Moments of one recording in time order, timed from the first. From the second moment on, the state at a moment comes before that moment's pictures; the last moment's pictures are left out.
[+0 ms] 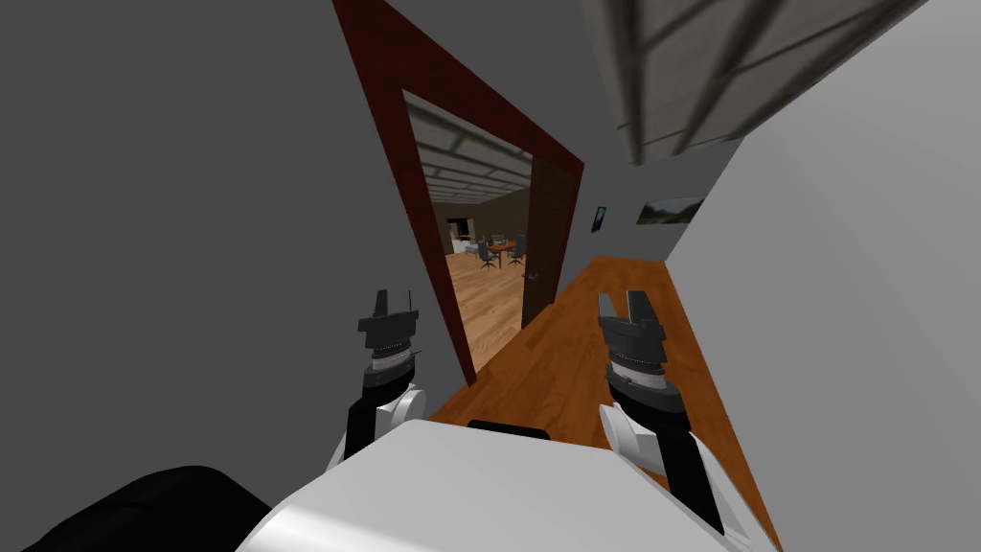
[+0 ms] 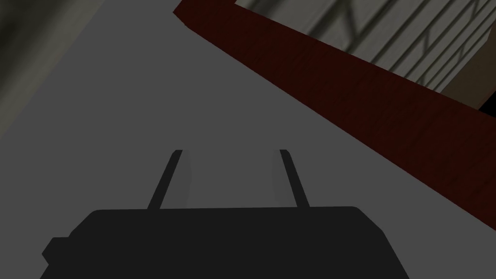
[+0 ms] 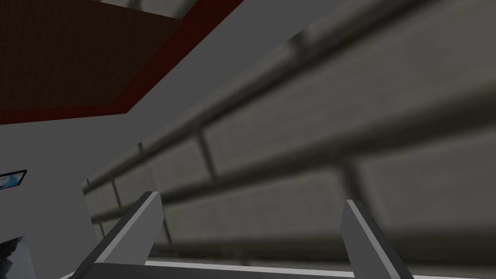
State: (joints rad) arm 0.47 -0.01 -0.05 -2.28 0.12 -0.65 -0.03
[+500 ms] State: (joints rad) arm 0.43 -0.03 -0.05 -2.18 0.13 -0.67 -0.06
